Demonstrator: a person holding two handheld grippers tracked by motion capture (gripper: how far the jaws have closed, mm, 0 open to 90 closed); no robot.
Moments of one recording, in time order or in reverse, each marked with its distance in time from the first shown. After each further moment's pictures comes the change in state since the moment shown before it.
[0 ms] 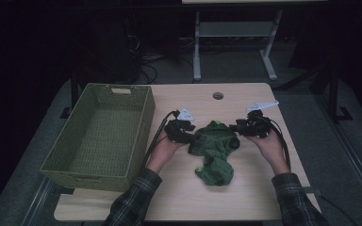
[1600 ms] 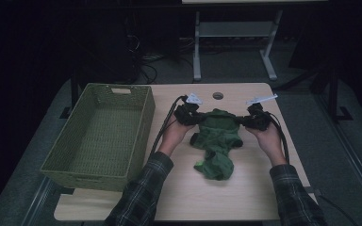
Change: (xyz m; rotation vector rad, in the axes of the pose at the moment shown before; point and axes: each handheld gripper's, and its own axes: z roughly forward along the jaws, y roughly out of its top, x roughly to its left) left arm 0.021 0.047 0.022 -0.069 -0.007 -0.003; right arm -0.021 0.017 0.007 0.017 -0.028 0.032
